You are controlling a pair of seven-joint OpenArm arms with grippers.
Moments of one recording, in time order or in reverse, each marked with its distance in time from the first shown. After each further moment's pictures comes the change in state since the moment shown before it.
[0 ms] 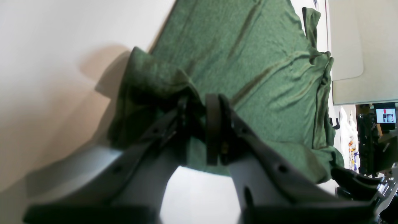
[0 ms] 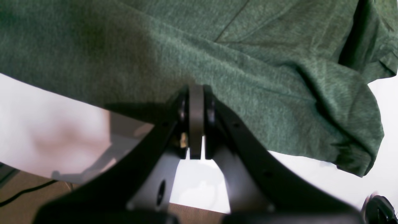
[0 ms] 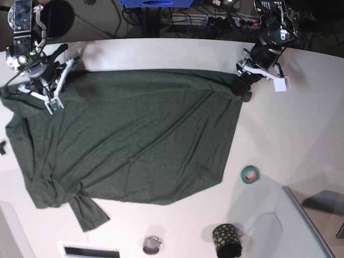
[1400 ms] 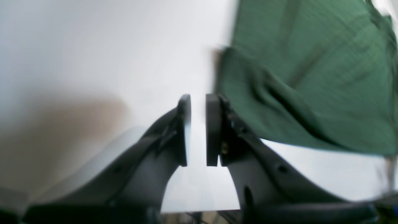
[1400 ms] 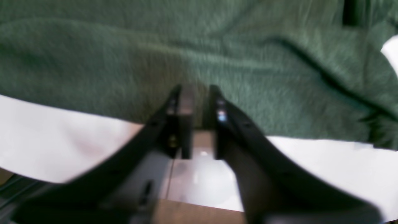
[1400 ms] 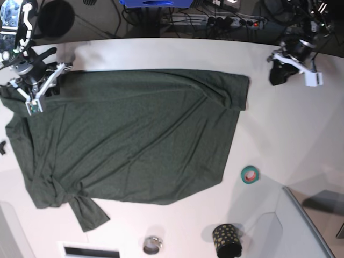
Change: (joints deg) left arm 7.7 -8.5 -6.9 11.1 7.6 -0.4 0.3; right arm -1.6 -1.6 8.1 1.3 12.7 -0.2 0.0
